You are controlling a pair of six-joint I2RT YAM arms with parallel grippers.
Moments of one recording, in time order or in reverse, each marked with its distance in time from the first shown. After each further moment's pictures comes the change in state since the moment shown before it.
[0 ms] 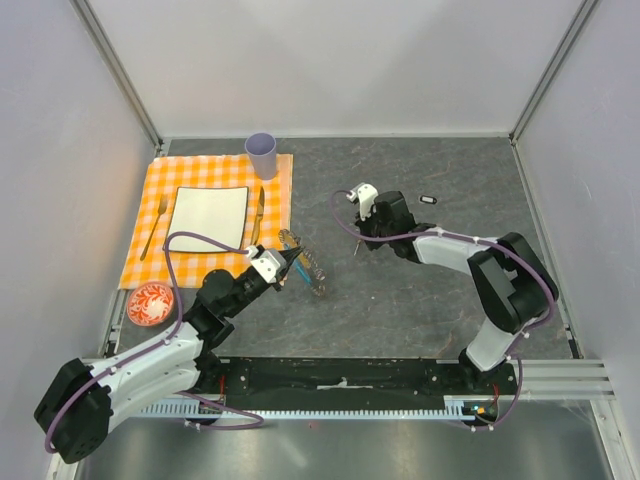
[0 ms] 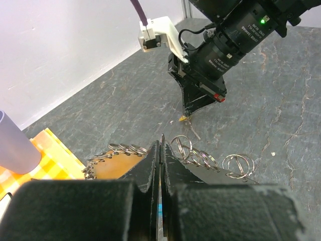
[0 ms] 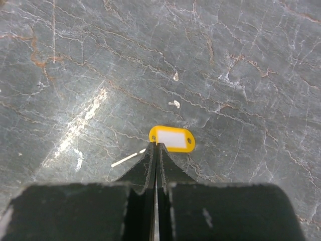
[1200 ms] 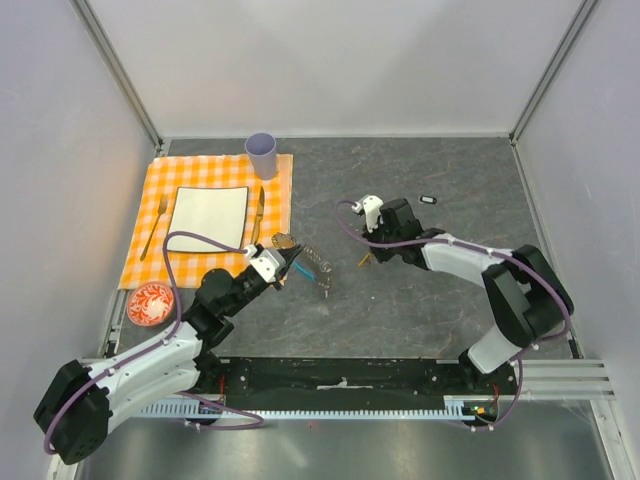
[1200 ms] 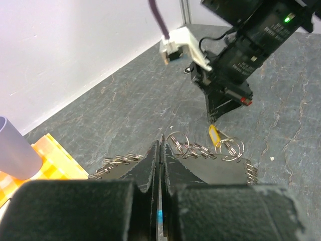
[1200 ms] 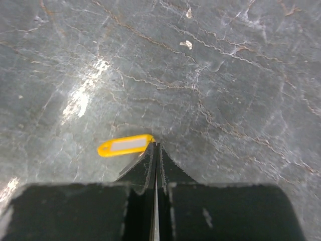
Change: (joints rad) left arm 0.000 -0.009 0.016 -0.007 0.008 0.000; right arm 0.000 -0.074 -0.039 -0.182 -0.005 -0.012
